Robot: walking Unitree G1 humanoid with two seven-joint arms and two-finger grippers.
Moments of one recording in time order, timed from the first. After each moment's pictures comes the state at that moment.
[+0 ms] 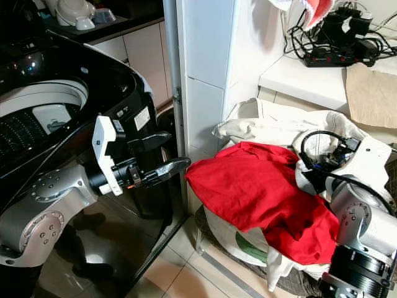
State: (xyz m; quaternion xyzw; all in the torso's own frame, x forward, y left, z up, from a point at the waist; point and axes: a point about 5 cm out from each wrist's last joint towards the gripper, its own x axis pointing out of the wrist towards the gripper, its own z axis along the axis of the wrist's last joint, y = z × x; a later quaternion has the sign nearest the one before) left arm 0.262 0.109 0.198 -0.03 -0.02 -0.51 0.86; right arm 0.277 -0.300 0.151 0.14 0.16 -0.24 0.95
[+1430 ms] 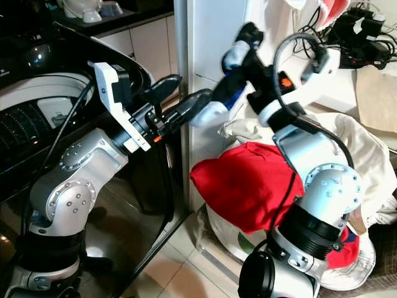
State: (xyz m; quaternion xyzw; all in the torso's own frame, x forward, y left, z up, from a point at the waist) left arm 0.285 0.067 0.255 -0.16 -0.12 -0.46 0.87; right arm 0.300 -0.152 0.279 0.40 -0.06 0.26 0.87
